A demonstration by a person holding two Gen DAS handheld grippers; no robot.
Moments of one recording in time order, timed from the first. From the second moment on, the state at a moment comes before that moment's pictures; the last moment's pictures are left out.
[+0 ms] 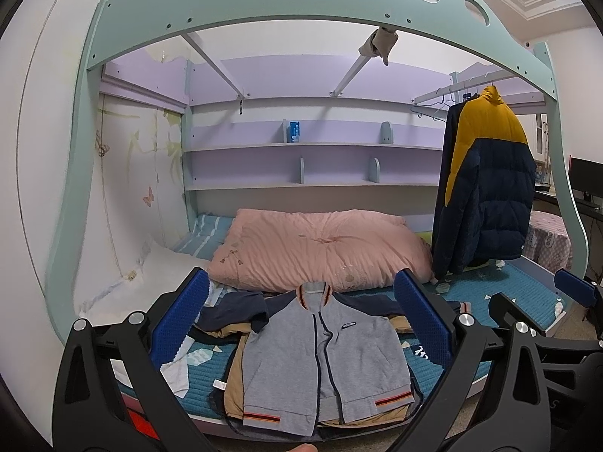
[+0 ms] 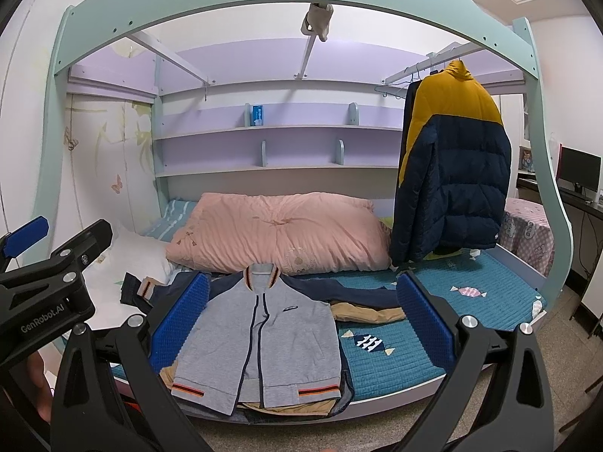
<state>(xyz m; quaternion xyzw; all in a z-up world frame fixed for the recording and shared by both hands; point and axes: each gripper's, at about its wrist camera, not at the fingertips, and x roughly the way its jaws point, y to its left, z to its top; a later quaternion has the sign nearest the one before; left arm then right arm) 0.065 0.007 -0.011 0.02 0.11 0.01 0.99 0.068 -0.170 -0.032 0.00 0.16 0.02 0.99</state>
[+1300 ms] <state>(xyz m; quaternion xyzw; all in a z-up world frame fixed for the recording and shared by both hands) 0.290 0.022 -0.151 0.01 0.25 0.01 0.97 0.297 -0.159 -0.170 0.03 0.31 0.03 0.95</state>
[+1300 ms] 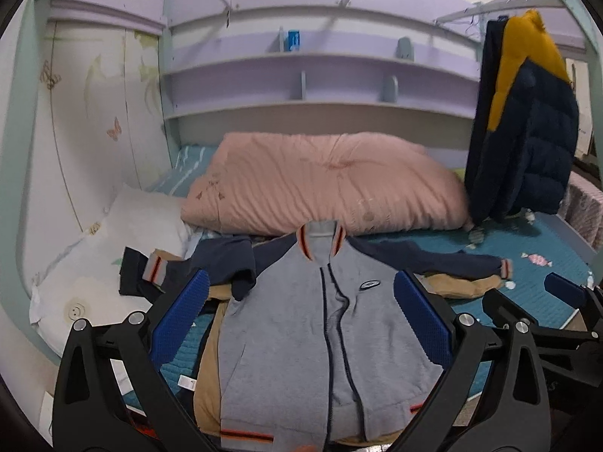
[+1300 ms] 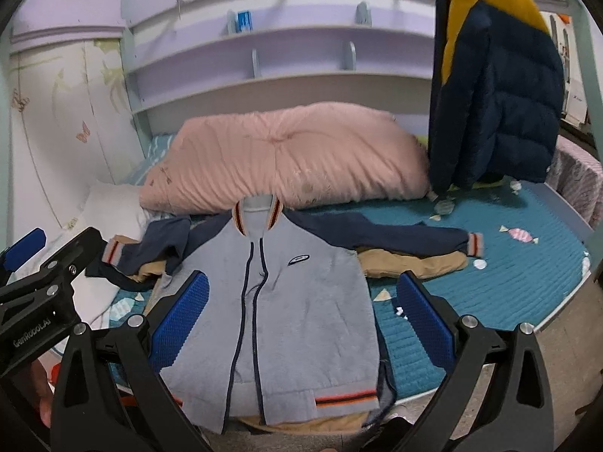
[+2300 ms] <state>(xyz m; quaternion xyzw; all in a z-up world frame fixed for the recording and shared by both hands) 0.507 0.389 -0.343 -0.17 0.42 0.17 0.88 0.519 0.040 -0.364 0.05 0.46 0.25 0.85</state>
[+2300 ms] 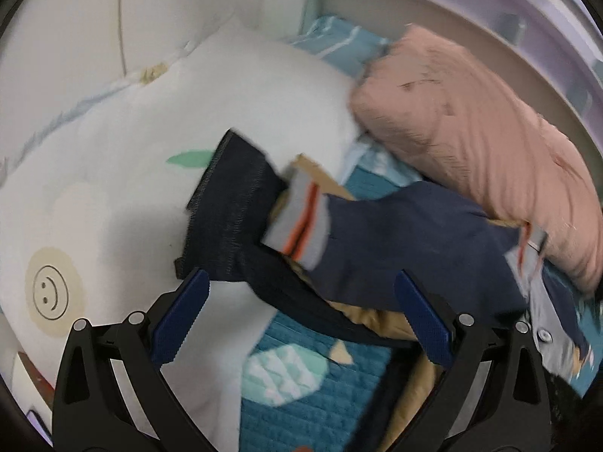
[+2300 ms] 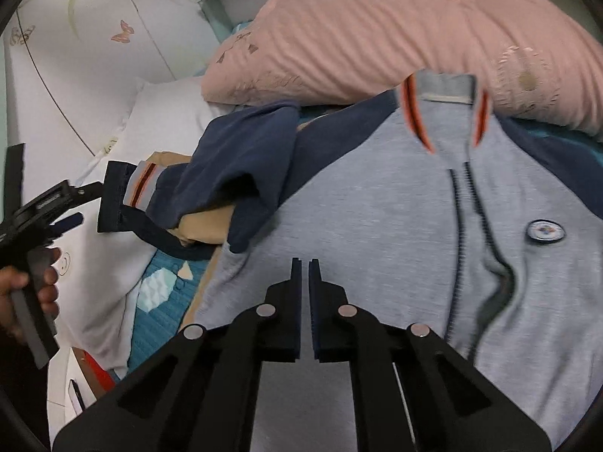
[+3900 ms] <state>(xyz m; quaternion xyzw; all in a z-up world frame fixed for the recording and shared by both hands) 0.506 0.311 -0.178 -0.22 0.23 -0.01 0.95 0.579 0.110 -0.432 0.11 0.52 0.33 0.78</state>
